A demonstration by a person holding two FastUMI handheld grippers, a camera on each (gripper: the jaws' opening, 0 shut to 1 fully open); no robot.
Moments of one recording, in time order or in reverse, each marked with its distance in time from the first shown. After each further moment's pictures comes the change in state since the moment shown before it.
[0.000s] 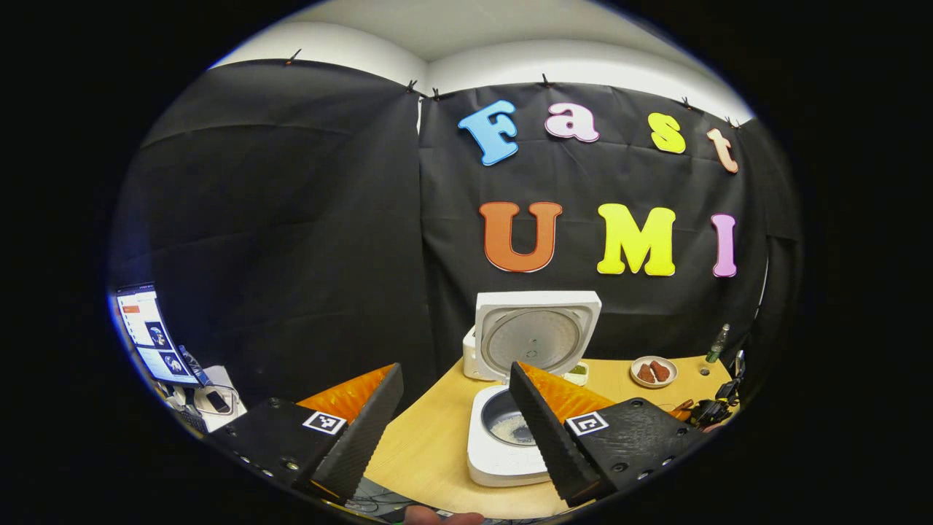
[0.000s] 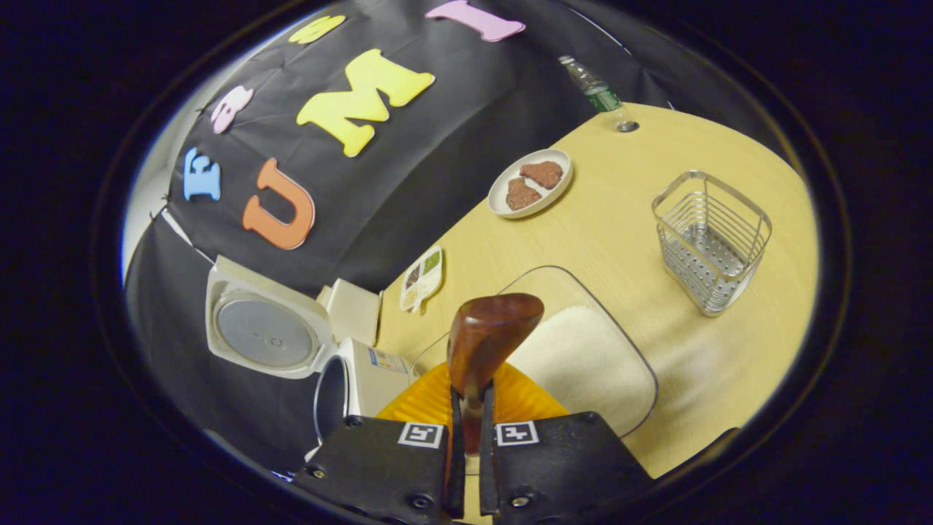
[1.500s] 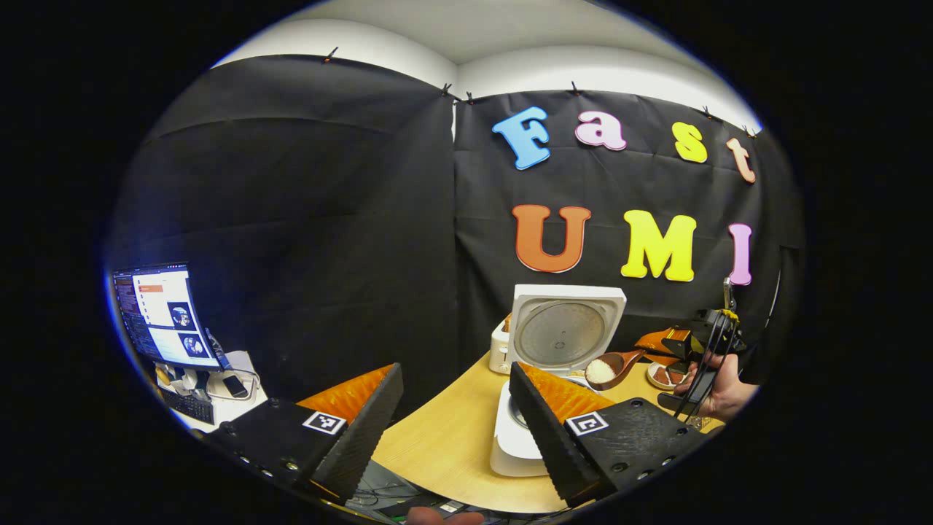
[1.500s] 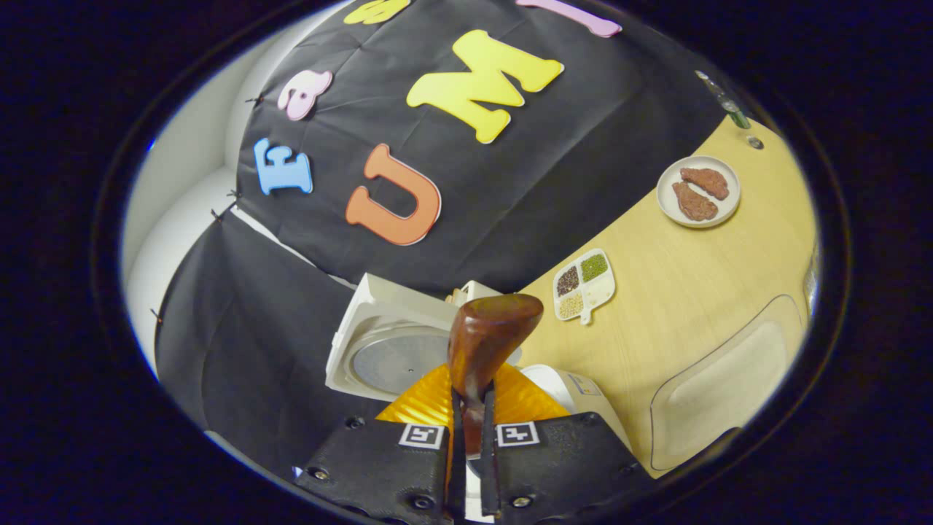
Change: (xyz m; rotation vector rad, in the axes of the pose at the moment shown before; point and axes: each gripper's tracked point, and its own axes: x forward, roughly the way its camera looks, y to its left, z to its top) left arm -0.040 0.061 -0.025 -0.054 0.001 0.122; right arm 0.033 0.249 -0.006 -0.123 0.060 0.326
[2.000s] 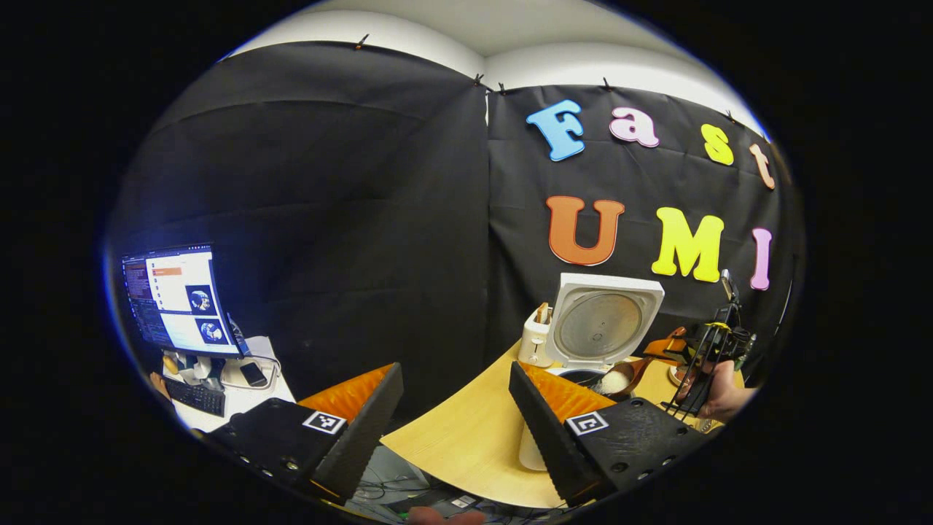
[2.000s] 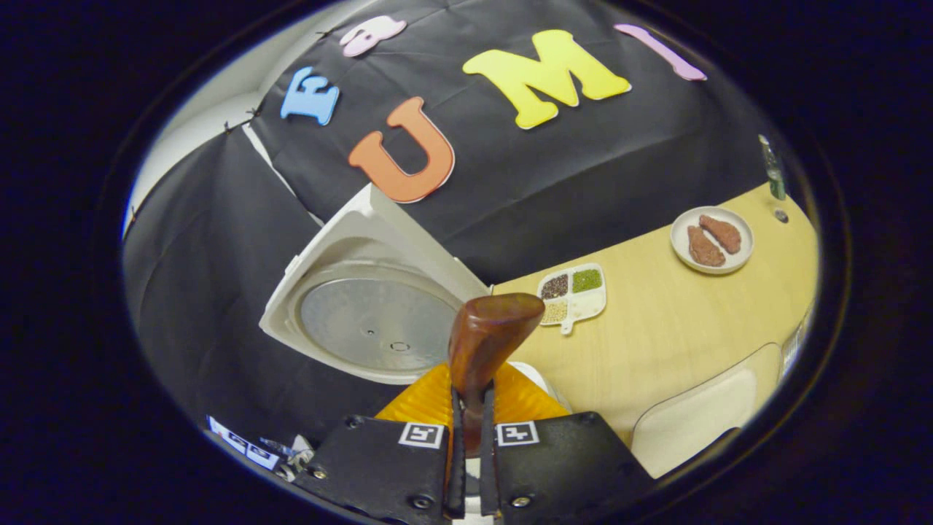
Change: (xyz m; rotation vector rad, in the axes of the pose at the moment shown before) left arm 0.005 0.049 -0.017 -0.040 0.043 0.073; right arm 0.034 -0.005 -0.034 -0.307 0.040 -0.127
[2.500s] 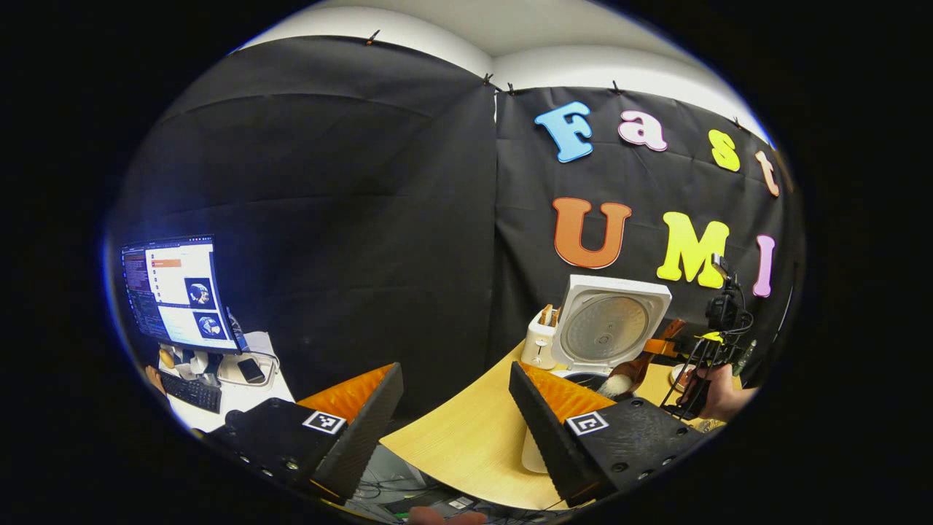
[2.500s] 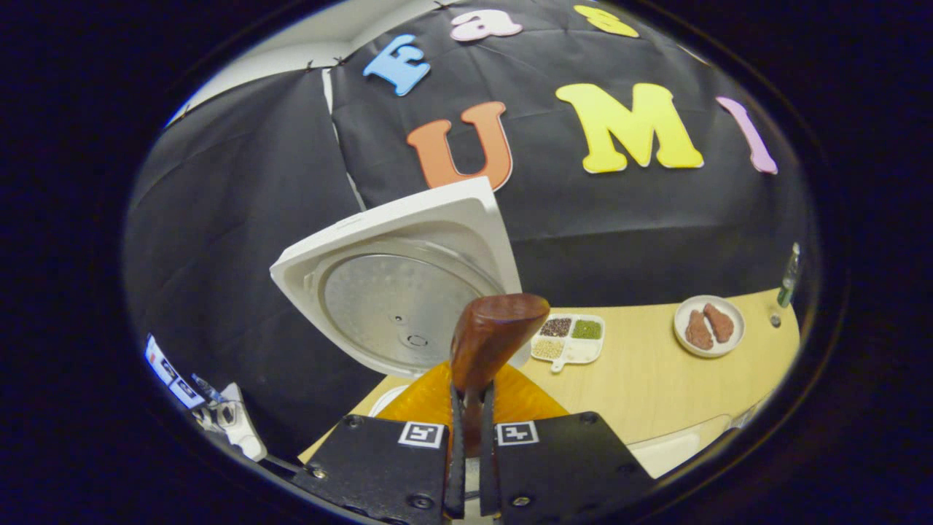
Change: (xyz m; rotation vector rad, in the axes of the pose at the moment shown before) left arm 0.010 0.007 -0.002 -0.027 -0.007 0.004; right arm 0.002 0.033 0.011 -0.372 -0.059 -0.023
